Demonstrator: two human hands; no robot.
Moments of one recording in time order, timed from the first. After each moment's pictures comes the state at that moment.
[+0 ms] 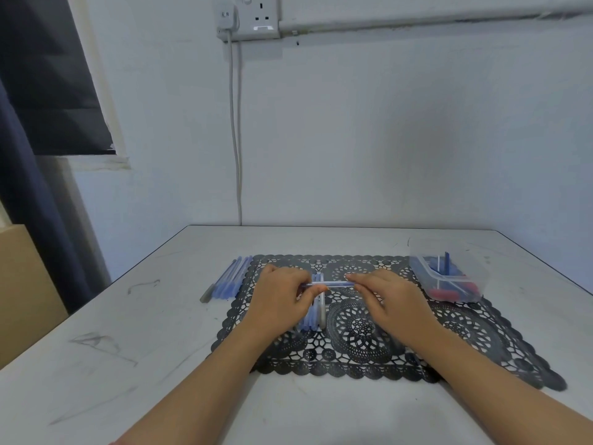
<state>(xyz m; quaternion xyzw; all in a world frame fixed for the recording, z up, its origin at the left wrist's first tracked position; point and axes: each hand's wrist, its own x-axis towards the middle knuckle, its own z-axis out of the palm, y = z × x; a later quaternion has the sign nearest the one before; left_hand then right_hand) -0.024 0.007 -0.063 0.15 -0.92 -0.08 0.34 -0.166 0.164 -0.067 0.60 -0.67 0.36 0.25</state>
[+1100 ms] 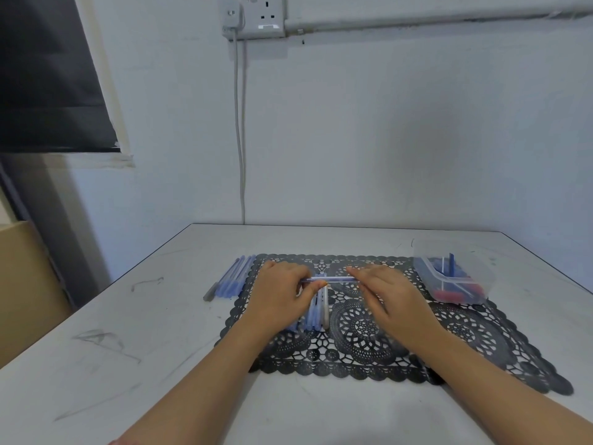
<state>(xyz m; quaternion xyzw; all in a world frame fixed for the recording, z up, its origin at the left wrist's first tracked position) -0.022 0.001 -0.060 0.15 -0.93 -0.06 0.34 -0.167 0.160 -0.073 0.61 -0.67 0.33 0.26</state>
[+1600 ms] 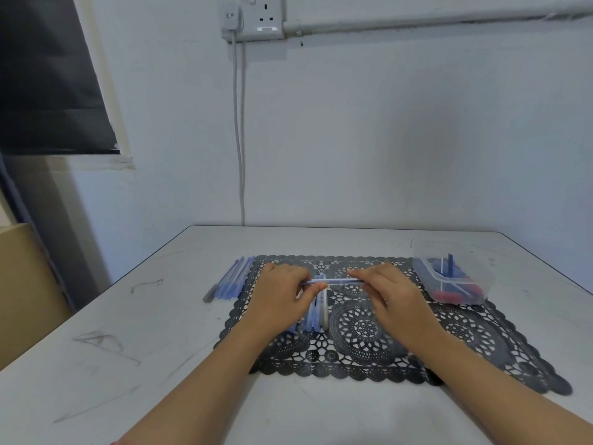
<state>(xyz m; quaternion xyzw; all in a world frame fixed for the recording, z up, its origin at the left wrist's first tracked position) -0.022 0.002 -0.063 0.15 -0.93 -0.08 0.33 -0.169 0.161 -0.070 0.61 -0.65 0.36 0.28</state>
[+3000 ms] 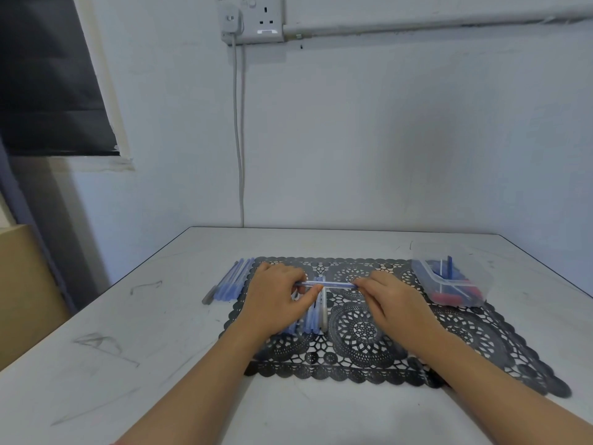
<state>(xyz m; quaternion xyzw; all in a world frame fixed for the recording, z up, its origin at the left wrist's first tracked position) -0.022 -0.009 -0.067 0.15 -0.91 -0.04 0.37 -0.170 0.161 -0.069 0.60 -0.70 0.27 0.28</state>
